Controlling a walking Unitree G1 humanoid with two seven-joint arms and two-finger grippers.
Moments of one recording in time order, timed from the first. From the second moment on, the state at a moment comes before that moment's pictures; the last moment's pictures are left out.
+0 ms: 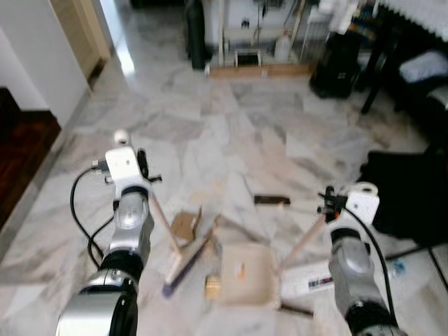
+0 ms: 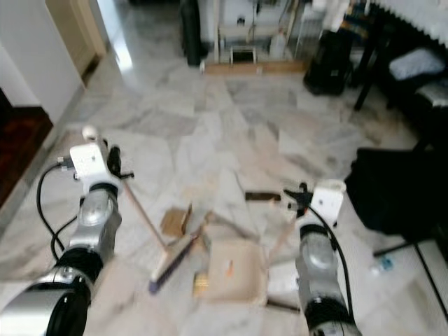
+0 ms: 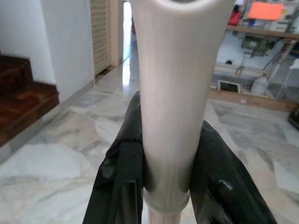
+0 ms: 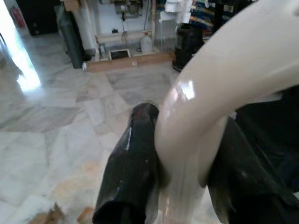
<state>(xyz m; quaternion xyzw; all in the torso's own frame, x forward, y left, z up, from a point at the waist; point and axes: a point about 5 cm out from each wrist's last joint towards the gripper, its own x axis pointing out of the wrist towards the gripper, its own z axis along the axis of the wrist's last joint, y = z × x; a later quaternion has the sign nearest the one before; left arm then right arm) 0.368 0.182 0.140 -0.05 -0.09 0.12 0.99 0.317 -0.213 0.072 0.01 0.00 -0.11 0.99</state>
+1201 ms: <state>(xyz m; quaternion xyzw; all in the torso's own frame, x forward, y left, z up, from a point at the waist) 0.352 0.177 0.119 -0.04 -0.07 0.11 0.99 0.295 -0.216 0.054 -0.07 0.04 -0.06 1.00</state>
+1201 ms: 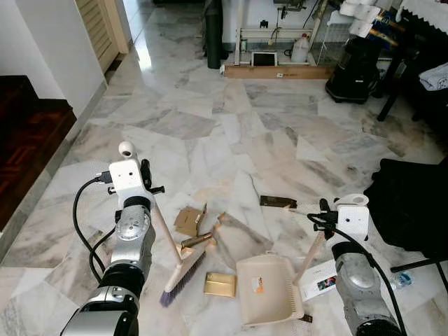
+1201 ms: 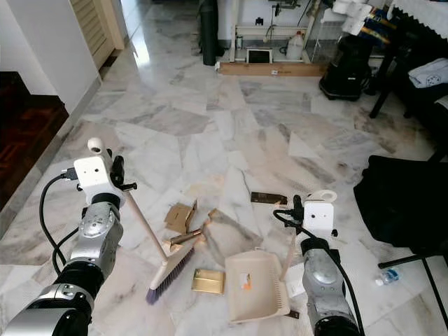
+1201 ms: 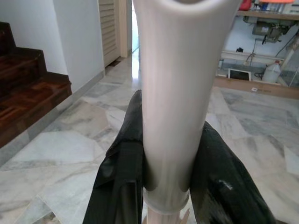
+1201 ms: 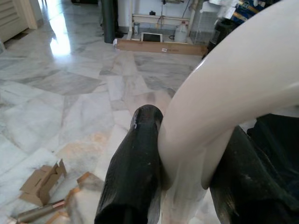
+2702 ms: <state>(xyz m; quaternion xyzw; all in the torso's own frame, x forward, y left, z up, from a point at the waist) 0.347 0.184 0.126 -0.03 -0.08 0.11 0.99 0.308 -0.202 0.074 -0.03 0.00 -0.05 1.00</state>
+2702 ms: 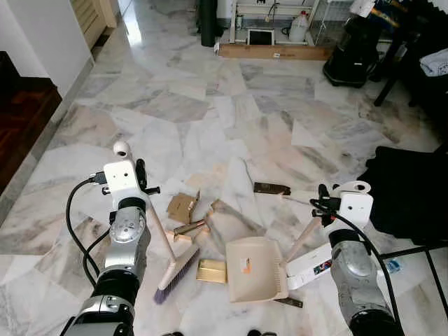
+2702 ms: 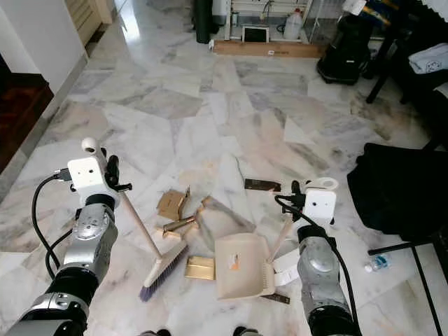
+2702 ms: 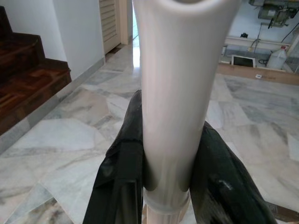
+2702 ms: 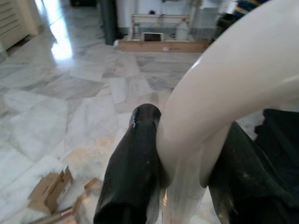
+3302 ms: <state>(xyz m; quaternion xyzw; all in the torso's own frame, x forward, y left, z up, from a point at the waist) 0.338 0.188 0.141 -0.02 -0.11 0.12 0.99 0.312 -0.194 0.079 -0.07 -0.01 -0.05 1.00</state>
